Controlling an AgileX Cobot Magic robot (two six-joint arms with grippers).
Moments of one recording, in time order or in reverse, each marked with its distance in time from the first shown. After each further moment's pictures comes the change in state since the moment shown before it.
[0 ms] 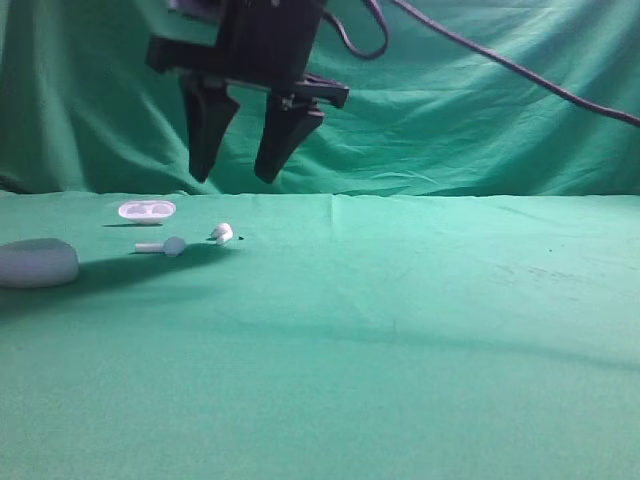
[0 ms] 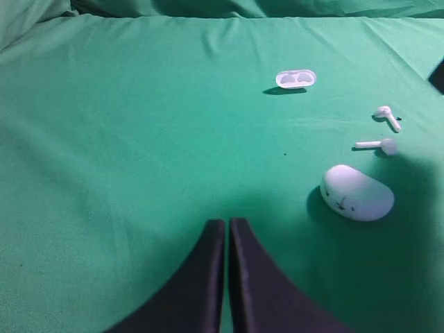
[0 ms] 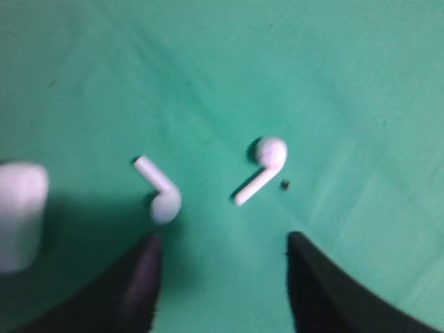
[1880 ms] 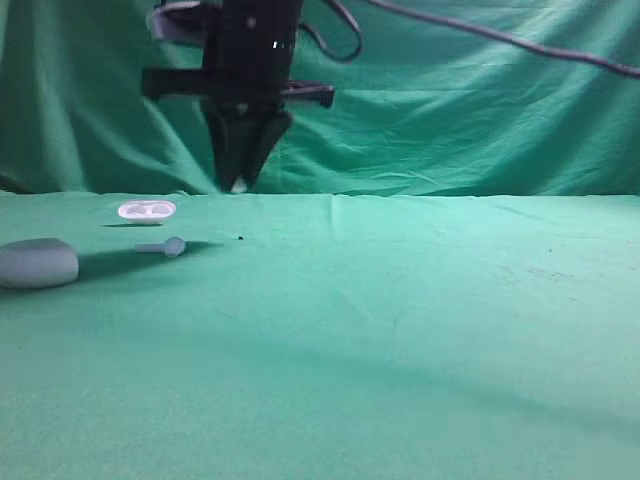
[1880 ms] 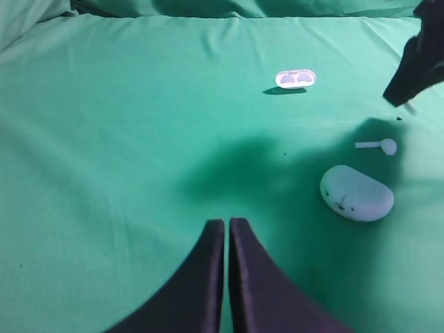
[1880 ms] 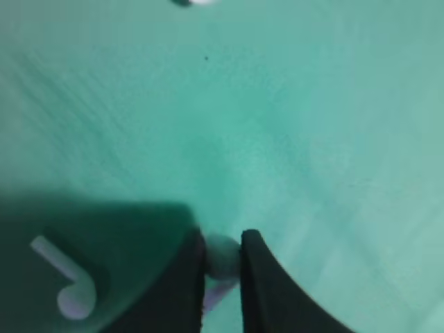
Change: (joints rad) left arm 0.000 0.000 0.000 0.000 0.000 0.000; right arm 0.013 0.157 -0.291 -0.147 0.188 0.117
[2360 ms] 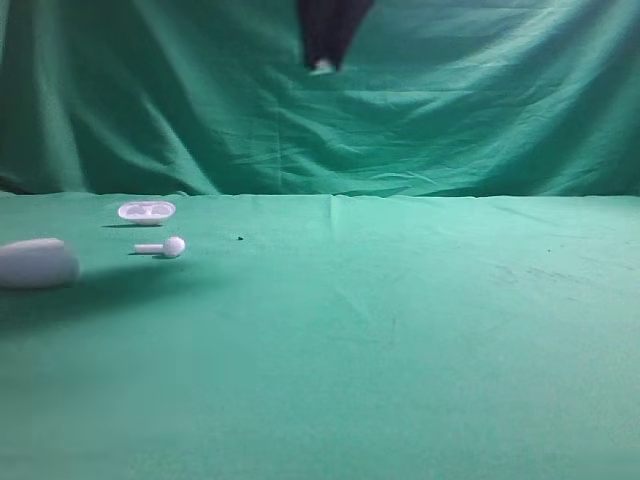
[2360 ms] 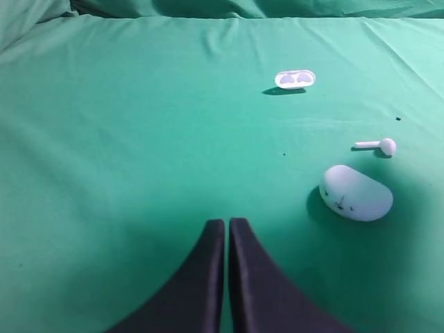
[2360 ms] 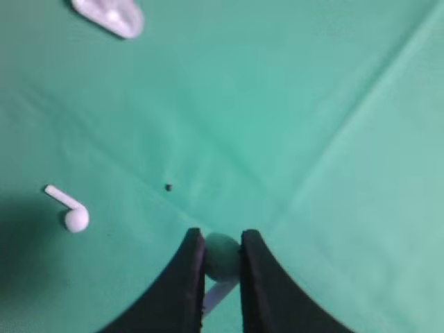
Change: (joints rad) left arm 0.000 0.000 0.000 0.000 0.000 0.000; right arm -0.105 -0.264 0.154 -0.035 0.136 0.088
